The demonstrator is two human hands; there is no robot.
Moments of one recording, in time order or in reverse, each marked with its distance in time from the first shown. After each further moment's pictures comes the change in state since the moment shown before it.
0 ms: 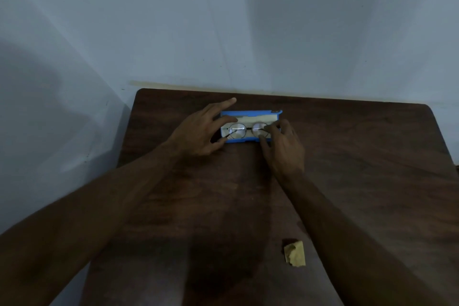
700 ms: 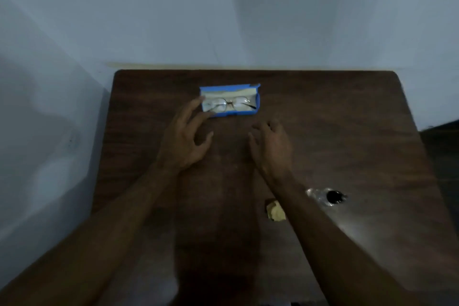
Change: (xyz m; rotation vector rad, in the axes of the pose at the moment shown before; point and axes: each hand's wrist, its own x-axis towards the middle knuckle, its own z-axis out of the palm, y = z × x) left_hand -0.055 0.086 0.011 -0.188 0.278 -0.293; right_hand -0.080 0.010 -0.014 0.121 0.062 0.018
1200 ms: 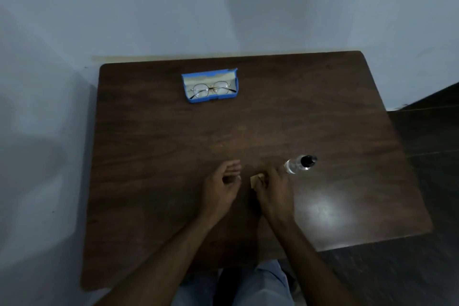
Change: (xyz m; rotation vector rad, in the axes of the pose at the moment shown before) left_hand -0.127 0.144 0.070 -0.670 -0.217 -0.670; right_hand -0.167 0.030 -0.012 0.129 -0.120 0.387
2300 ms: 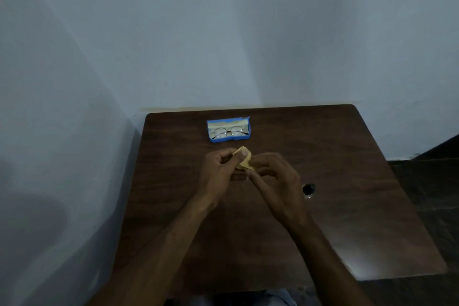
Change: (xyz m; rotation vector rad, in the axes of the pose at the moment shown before) left_hand -0.022 0.168 -0.077 -0.410 0.038 0.071; right_hand -0.011 -0.105 -0.114 0.494 0.177 -0.710
